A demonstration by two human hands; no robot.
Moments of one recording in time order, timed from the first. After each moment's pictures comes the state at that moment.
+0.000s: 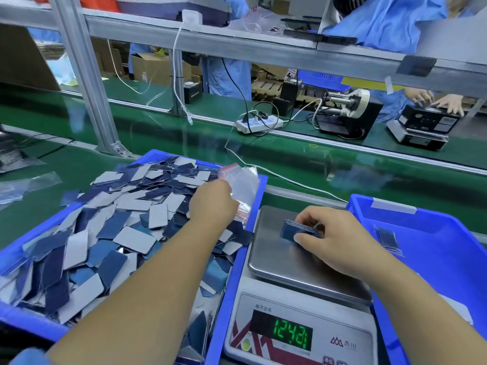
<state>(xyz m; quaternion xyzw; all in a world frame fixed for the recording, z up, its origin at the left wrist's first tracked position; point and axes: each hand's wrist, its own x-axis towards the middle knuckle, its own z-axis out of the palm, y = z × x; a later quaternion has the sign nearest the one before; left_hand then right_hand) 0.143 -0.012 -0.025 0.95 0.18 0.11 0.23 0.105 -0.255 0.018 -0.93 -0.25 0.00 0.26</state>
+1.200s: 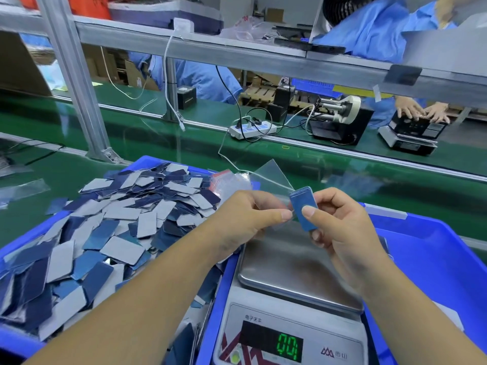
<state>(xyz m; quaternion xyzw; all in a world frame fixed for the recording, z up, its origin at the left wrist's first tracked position) 0.091 -0.064 0.021 0.70 -0.09 -0.05 0.71 0.098 -0.251 0.028 -0.67 -0.15 0.03 0.73</state>
